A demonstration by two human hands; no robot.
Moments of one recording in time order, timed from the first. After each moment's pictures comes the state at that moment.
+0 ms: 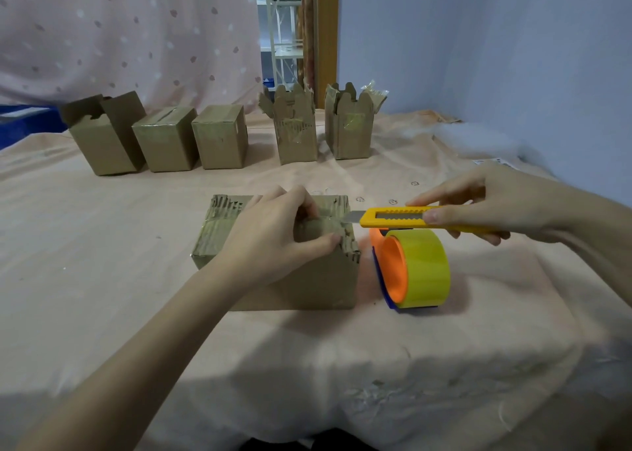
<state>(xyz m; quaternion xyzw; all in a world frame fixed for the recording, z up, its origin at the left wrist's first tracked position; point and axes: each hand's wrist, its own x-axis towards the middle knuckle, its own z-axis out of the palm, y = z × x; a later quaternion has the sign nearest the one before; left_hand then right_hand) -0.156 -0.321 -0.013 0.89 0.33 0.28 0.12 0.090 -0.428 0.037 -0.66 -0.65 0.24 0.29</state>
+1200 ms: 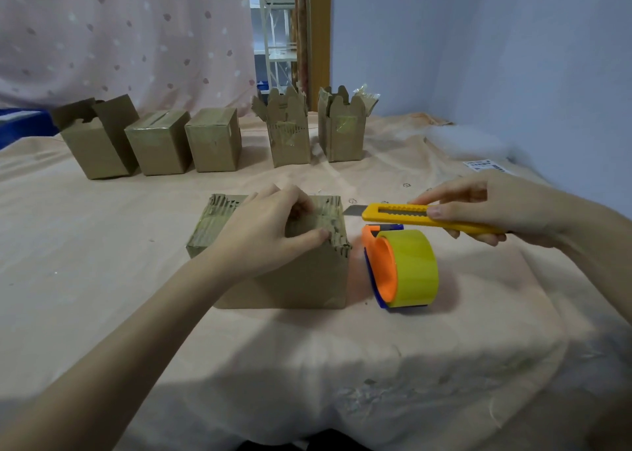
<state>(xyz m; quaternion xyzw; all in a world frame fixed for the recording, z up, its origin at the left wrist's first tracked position) -0.153 -0.306 -0.012 0.92 0.30 0.25 0.10 0.105 -0.432 0.027 -0.65 -0.61 0.30 0.33</state>
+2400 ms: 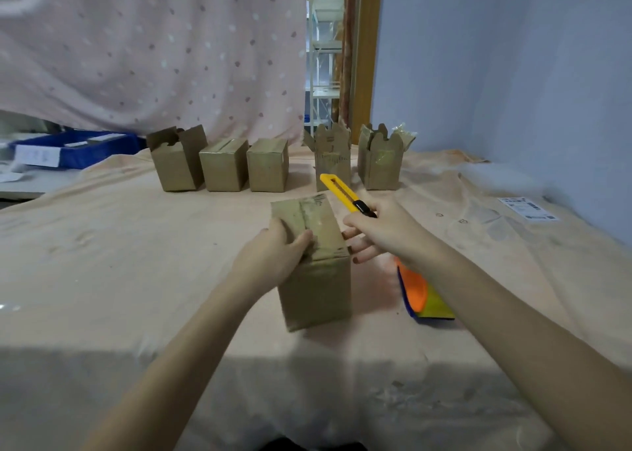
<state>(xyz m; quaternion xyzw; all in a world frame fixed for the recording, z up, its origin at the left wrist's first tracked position) -0.195 -0.323 -0.019 0.76 0.57 0.24 0.21 -0.028 -0.377 0.013 -0.60 -0.56 0.35 0.45</state>
